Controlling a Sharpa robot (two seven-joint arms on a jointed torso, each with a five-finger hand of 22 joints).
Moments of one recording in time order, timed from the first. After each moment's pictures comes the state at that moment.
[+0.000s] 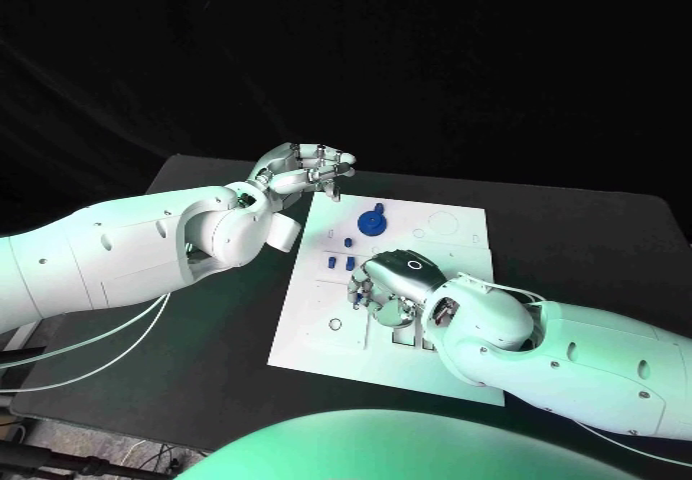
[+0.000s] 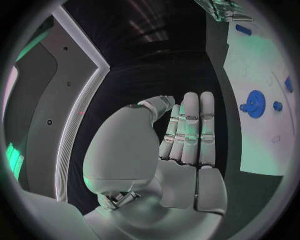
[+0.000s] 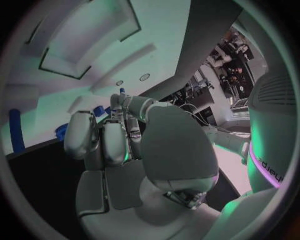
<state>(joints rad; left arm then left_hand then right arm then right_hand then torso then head) 1.15 -0.89 -0.02 1.52 -0.09 -0.21 0.38 1.41 -0.18 0.52 0.08 0.35 0.81 0.21 0.44 0.20 0.92 0.13 0.56 0.11 1.12 0.05 1.03 0.42 0.18 0.92 0.14 0.94 0.66 1.06 -0.62 -0.16 1.71 -1.71 -0.36 -0.27 1.39 -0.13 0.70 -0.02 0.05 1.07 0.11 0.29 0.48 1.17 0.10 0.29 0.16 1.46 -0.03 1.31 1.10 0.09 1.38 0.08 1.20 1.31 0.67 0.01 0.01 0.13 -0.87</state>
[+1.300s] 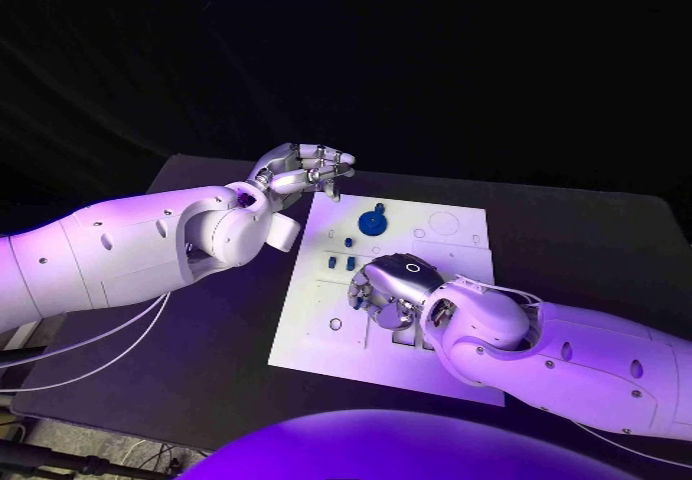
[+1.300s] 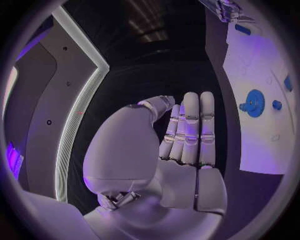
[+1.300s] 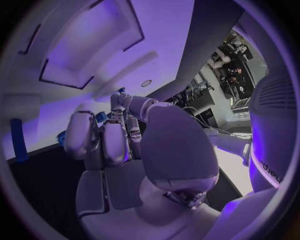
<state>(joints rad) 1.15 -0.89 -0.02 1.52 -0.09 -0.21 0.38 1.41 -0.18 0.52 0.08 0.35 0.81 0.21 0.44 0.20 0.92 0.14 0.56 0.10 1.12 0.05 1.03 0.42 0.18 0.92 0.14 0.94 0.66 1.05 -0.61 -0.16 1.69 -1.70 -0.34 -0.26 1.39 -0.13 0.70 -0.02 0.05 1.07 0.11 0.29 0.49 1.17 0.10 0.29 0.16 1.46 -0.03 1.32 1.10 0.09 1.38 0.08 1.20 1.31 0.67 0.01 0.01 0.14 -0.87</state>
